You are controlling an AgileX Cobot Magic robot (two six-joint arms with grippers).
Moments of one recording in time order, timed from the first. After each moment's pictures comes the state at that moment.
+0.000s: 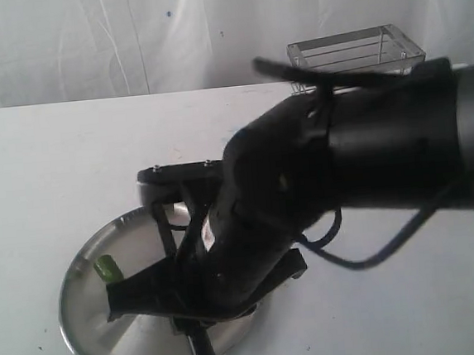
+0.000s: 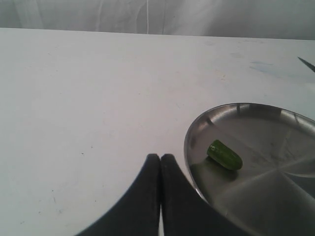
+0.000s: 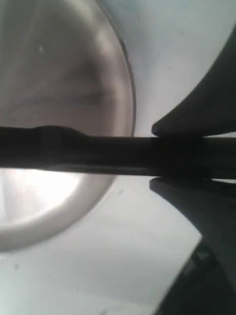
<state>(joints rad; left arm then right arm) -0.05 0.00 0.02 -0.05 0.29 -0.08 0.96 1.63 -1.11 0.23 0.71 0.45</state>
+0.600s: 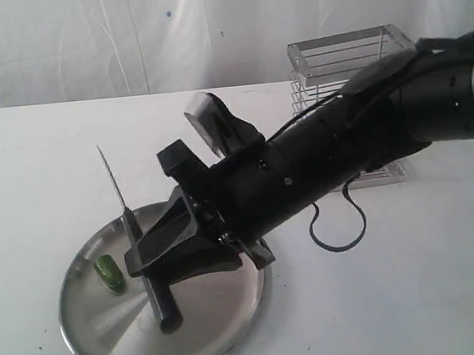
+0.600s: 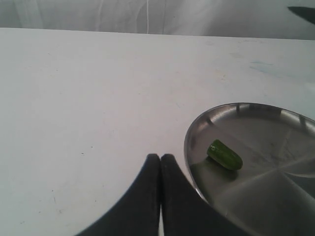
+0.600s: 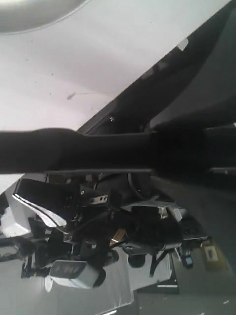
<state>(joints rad) -0.05 0.00 0.02 -0.05 0.29 -0.08 0.53 1.71 -1.02 1.38 1.21 -0.61</state>
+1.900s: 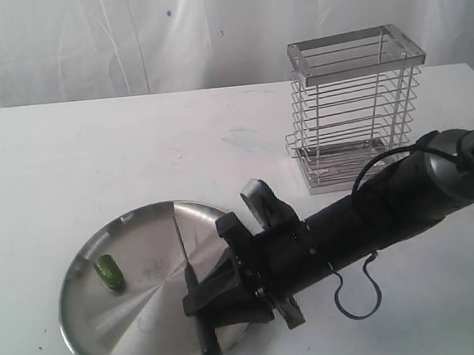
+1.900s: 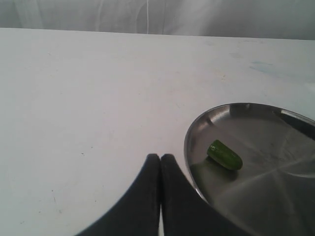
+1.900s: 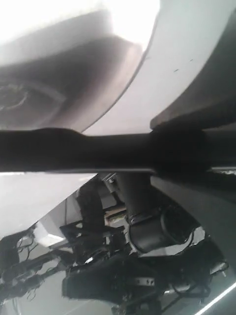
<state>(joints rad) -0.05 0.00 0.02 -0.05 0.29 -0.08 0.44 1.98 -0.85 1.54 1.19 -0.87</state>
